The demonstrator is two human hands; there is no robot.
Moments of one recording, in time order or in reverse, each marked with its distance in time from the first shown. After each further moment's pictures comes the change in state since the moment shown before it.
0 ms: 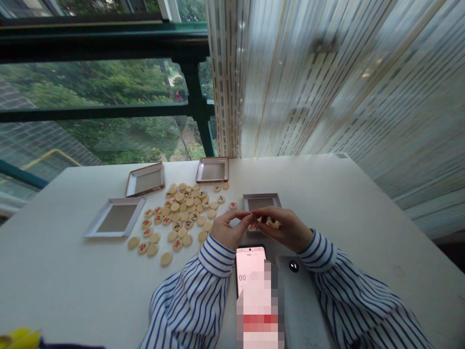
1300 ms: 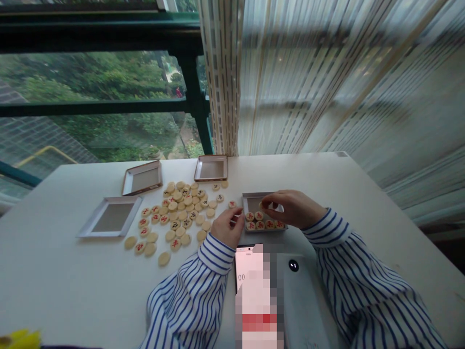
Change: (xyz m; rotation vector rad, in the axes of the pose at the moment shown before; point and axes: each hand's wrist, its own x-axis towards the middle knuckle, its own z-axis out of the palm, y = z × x) left_hand 0.000 -0.022 0.004 0.223 0.027 0.041; right_hand 0.025 0.014 -0.042 -0.499 -0.296 0.046
